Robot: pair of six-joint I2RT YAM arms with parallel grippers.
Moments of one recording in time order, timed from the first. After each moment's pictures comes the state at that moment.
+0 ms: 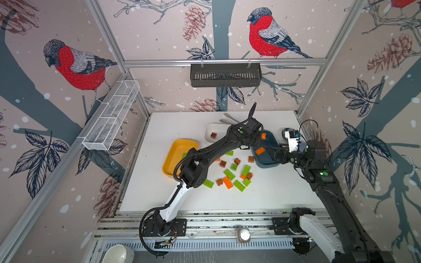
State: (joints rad) left arm -0.88 2.38 2.24 -0.67 0.09 -0.60; right arm 0.01 0.84 0.69 -0.30 -0.59 0.10
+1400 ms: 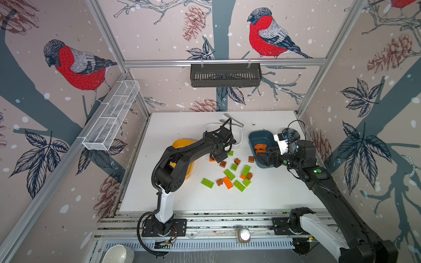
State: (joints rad) left arm -0.67 1.99 1.50 -0.77 -0.11 0.39; right arm 0.15 0.89 0.69 -0.32 -0.63 0.10
